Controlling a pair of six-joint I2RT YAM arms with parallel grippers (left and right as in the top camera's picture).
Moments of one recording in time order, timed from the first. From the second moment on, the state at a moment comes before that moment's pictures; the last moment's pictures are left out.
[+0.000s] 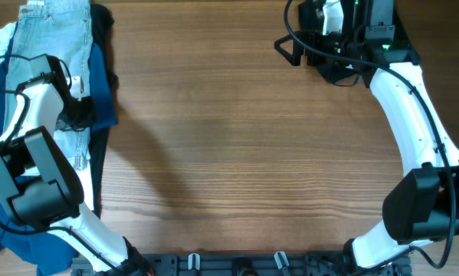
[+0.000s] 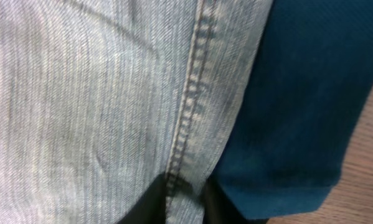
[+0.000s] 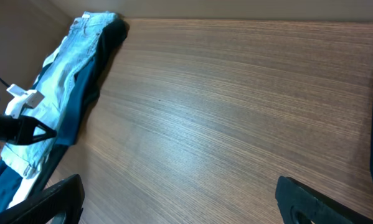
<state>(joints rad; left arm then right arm) 0.36 1.98 1.36 -0.78 -0.06 0.13 0.07 1.78 1.55 -0.57 -0.63 0.02</state>
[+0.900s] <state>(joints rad) 0.24 1.83 1.49 -1.10 -0.09 0.02 0.07 1.78 1.55 -0.56 -0.63 0.04</state>
